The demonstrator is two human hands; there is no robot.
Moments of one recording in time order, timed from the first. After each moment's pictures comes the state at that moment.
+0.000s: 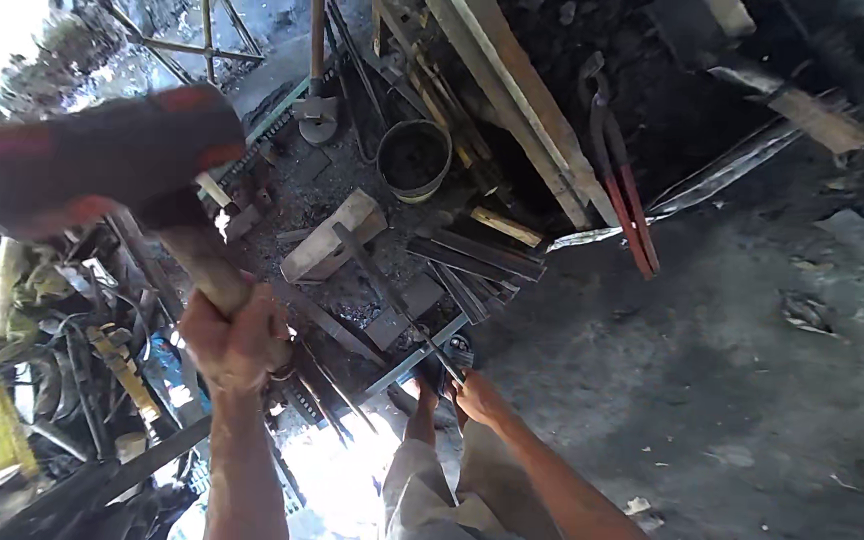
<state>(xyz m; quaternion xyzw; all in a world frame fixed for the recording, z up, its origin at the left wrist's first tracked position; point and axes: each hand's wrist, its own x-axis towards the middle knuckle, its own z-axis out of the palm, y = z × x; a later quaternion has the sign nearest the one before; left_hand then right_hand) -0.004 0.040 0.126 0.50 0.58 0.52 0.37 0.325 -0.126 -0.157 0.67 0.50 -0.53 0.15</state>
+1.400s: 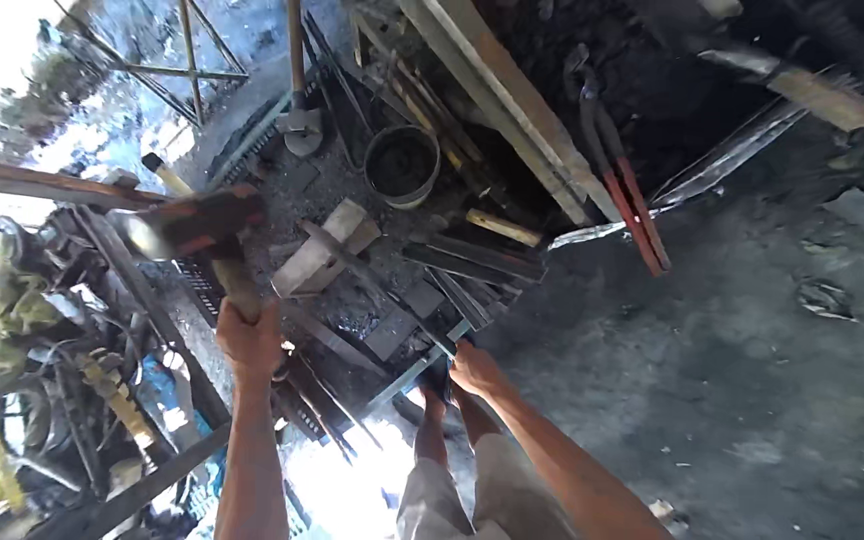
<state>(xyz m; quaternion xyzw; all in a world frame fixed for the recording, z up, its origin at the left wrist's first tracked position) -0.026 0.053 0.026 0.46 0.82 0.27 0.21 0.314 -0.046 -0.151 0.68 0.52 -0.48 0.19</state>
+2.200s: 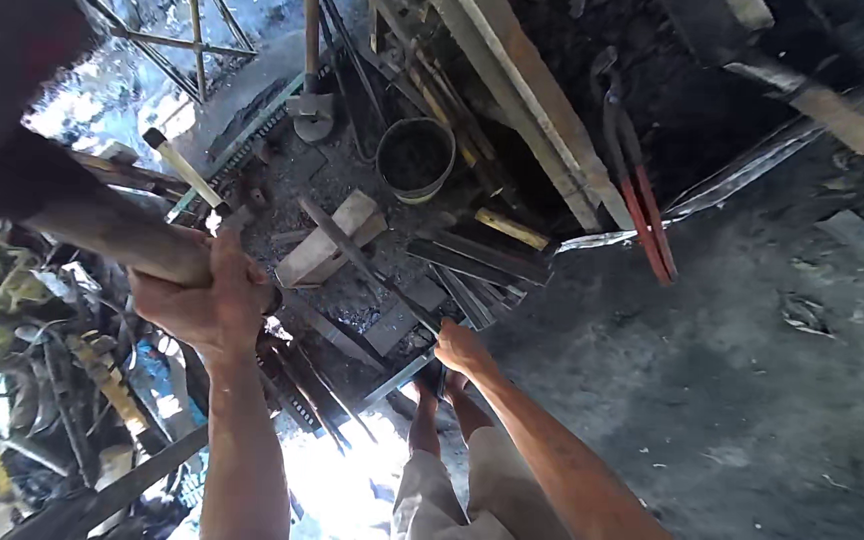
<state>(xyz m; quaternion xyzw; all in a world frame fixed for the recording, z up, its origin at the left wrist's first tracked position) -0.002 0.104 0.105 0.53 0.60 0.58 0.17 0.277 0.004 -0.137 0.68 0.54 -0.45 0.21</state>
